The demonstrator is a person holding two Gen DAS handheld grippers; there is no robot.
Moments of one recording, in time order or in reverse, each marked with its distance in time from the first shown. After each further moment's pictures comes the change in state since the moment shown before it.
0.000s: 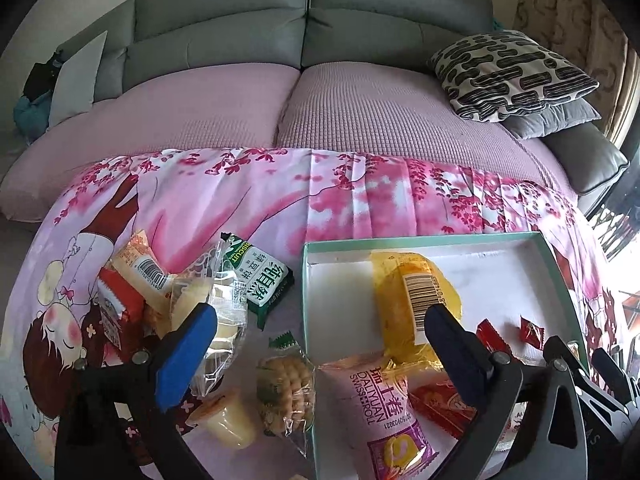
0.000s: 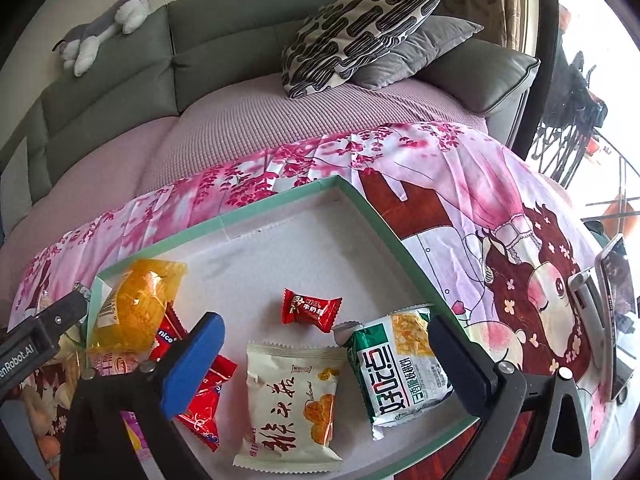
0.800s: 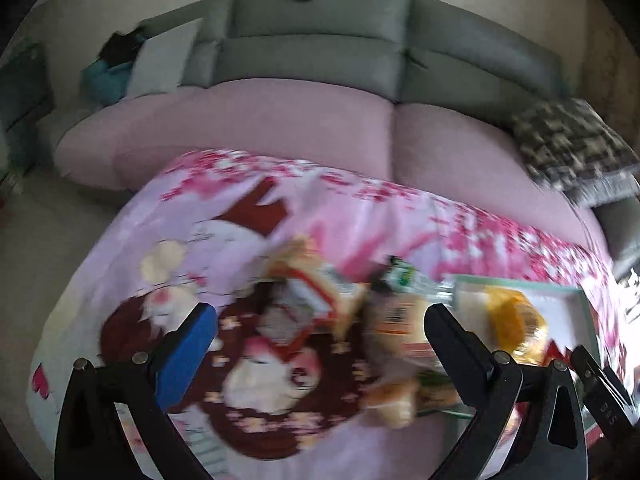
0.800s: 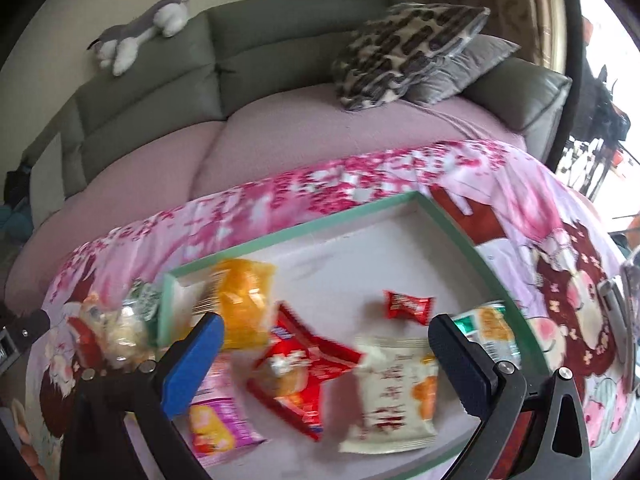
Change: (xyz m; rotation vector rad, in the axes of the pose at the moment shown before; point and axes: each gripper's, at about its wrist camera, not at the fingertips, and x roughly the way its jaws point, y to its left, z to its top) left arm -0.063 0.138 -0.011 -0.221 -0.084 0.161; right arm -0.025 0.069 -0.008 -0.052 -0.039 0.142
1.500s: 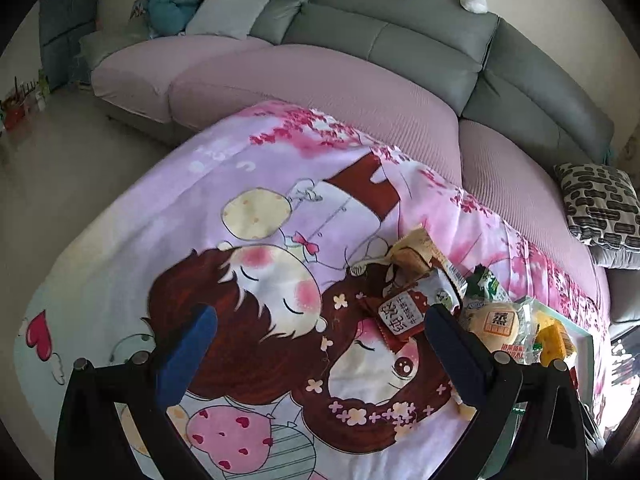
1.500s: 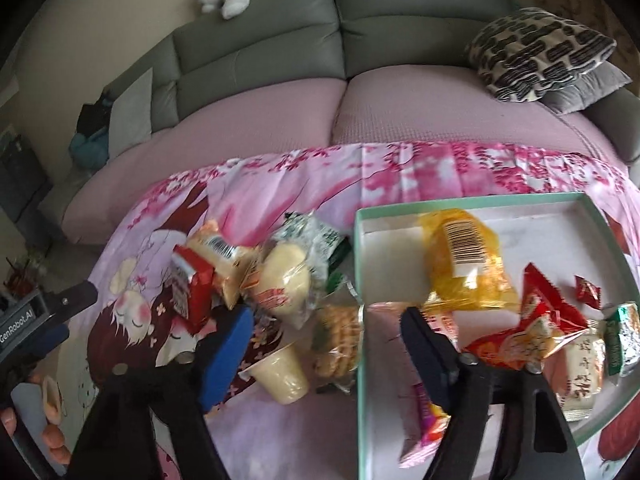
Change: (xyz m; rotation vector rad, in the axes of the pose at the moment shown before) left arm 0.020 0.108 -0.020 -0.229 0.081 -0.015; right arm 0.017 0.127 -0.039 -0.205 0.097 0.249
